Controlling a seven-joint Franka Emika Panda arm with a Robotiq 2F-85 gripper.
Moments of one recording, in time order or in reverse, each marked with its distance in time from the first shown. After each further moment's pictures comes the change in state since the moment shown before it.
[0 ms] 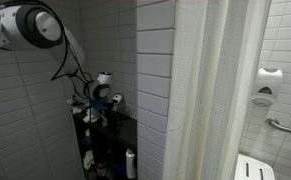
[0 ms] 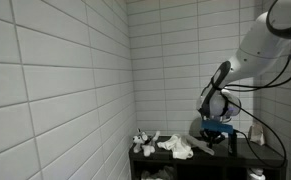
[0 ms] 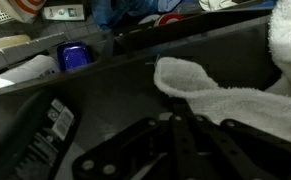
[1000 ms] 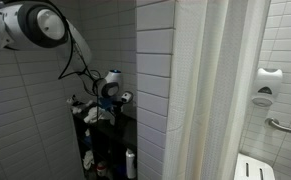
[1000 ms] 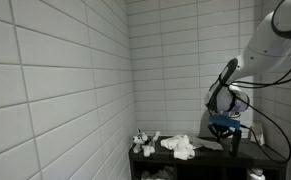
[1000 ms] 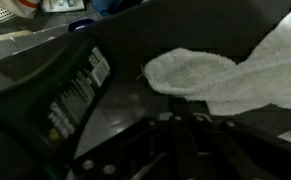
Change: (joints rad) arm -0.075 -0.002 -0.020 0.036 0.027 -0.006 0.000
